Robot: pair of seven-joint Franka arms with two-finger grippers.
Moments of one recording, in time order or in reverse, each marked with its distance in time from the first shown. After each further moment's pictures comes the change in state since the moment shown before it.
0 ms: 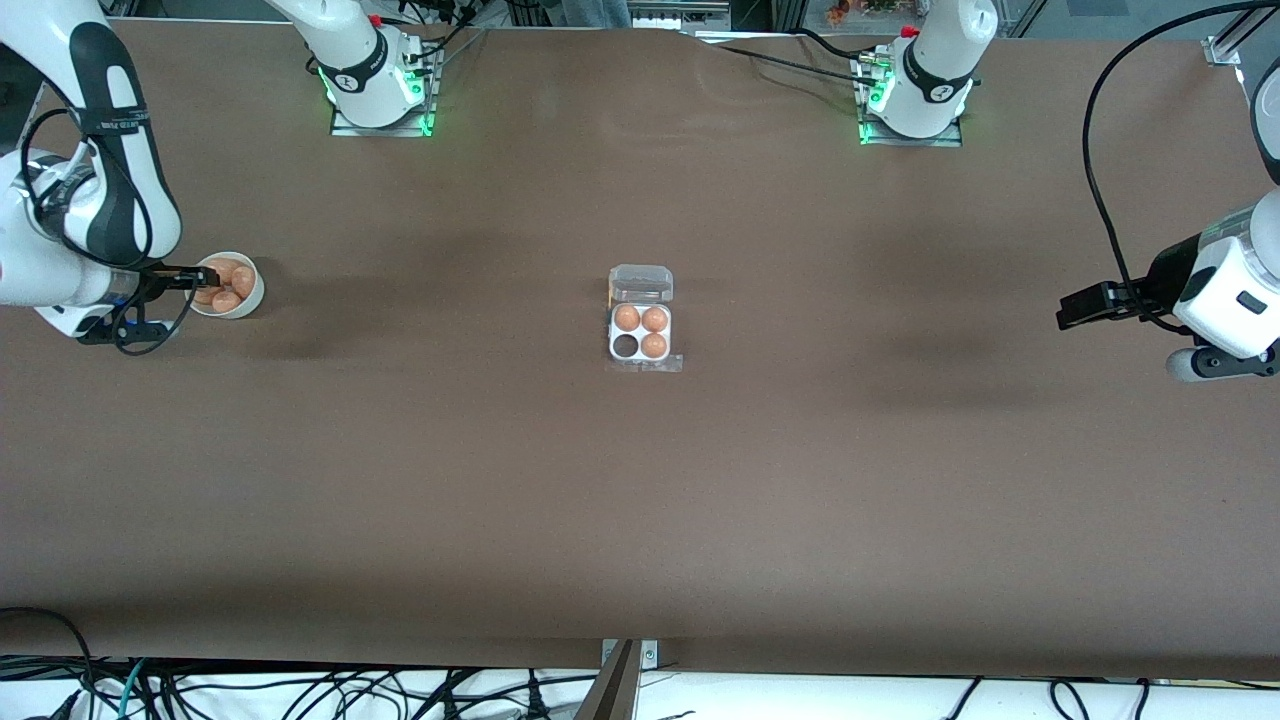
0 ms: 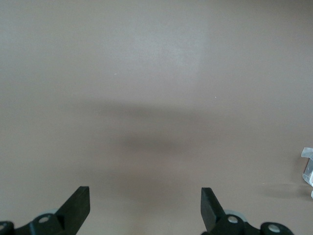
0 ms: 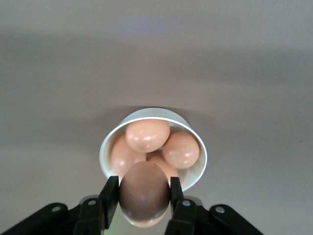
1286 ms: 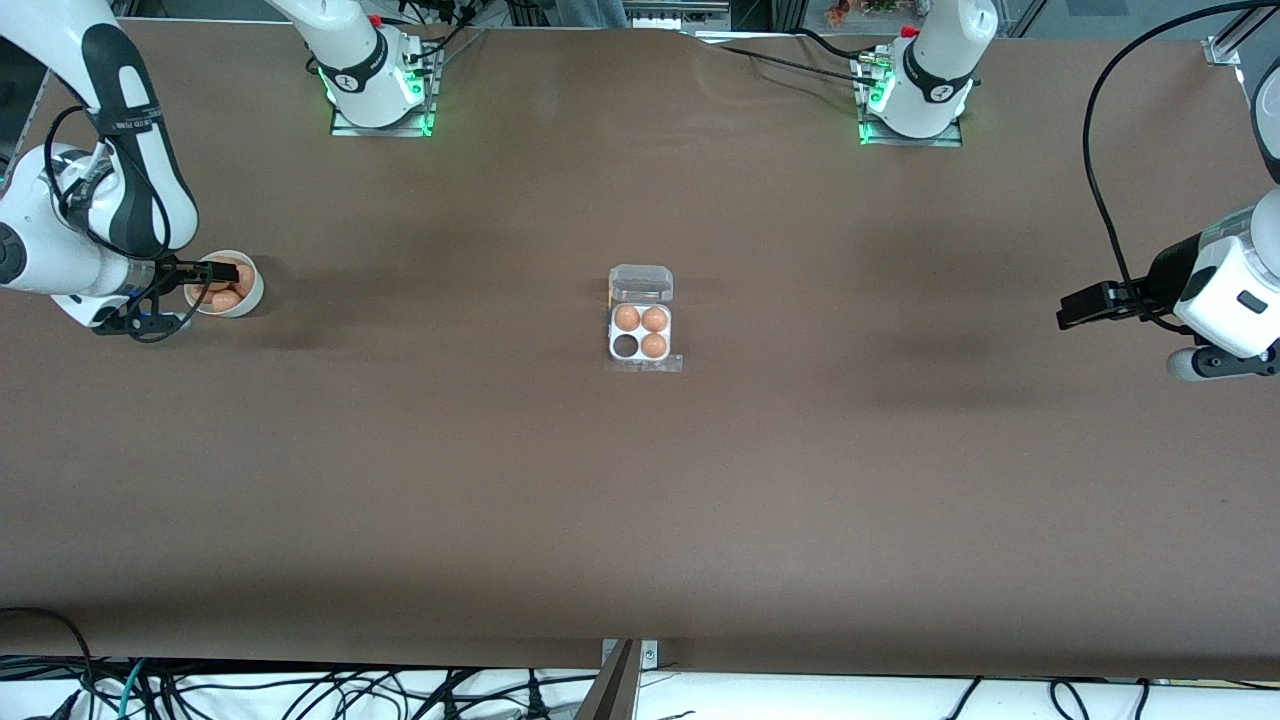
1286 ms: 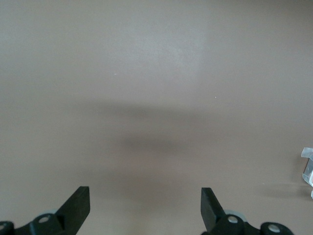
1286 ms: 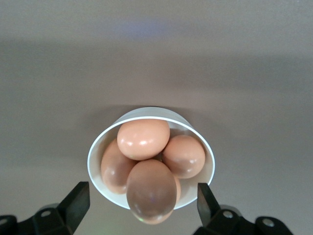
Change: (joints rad) left arm 0.000 -0.001 0.000 0.000 0.000 0.000 0.000; right arm -0.019 -0.003 -0.011 -0.146 -0.001 0.180 -0.009
